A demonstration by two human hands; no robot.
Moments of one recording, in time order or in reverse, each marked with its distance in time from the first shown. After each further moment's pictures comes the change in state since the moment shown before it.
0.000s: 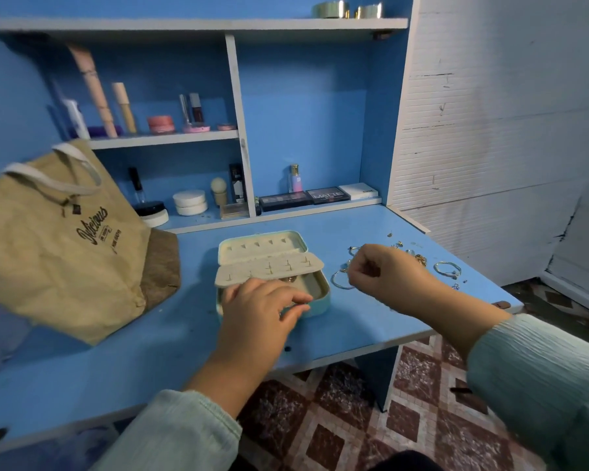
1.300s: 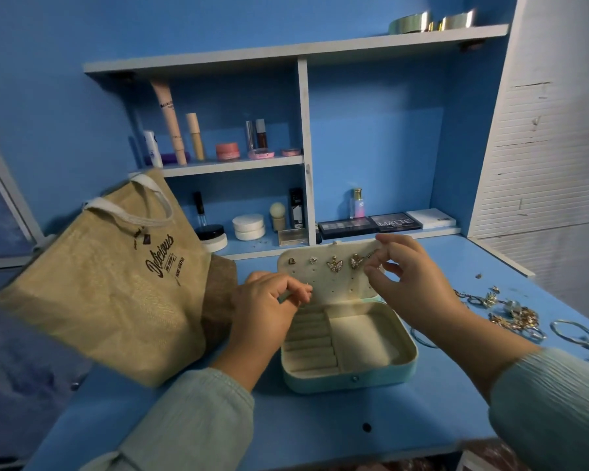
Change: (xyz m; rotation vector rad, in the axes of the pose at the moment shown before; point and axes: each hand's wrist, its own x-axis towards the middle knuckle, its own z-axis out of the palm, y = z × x) left_hand 0.050 -0.092 -0.009 -0.216 0.040 -0.264; right_hand 0.084 -0.038 0.053 0.227 0.228 -0.166
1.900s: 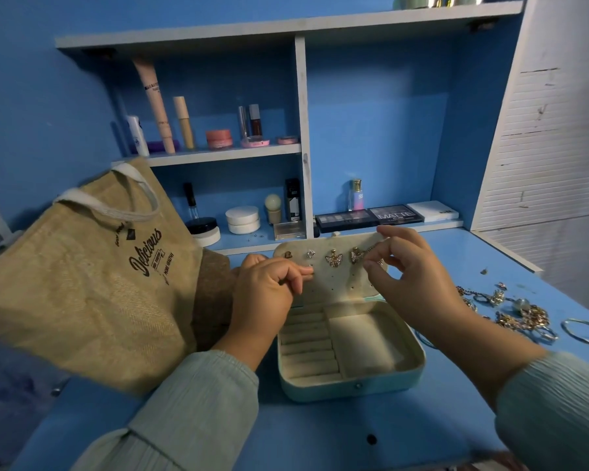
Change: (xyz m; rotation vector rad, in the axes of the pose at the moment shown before) left_hand 0.023 -0.029 0.018 -0.028 0.024 0.145; right_hand 0.007 0.009 0.008 -0.072 0.047 -0.041
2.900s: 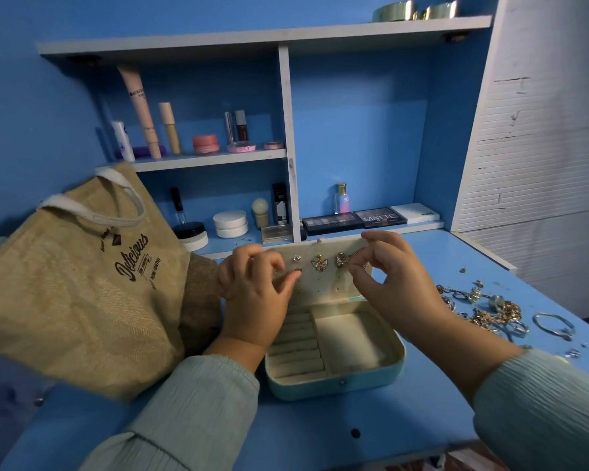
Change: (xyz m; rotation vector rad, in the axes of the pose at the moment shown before) left_hand -0.004 0.008 0.007 0.374 0.250 0.123; right_hand -0.009 -0.011 -0.006 -0.014 -0.009 -0.003
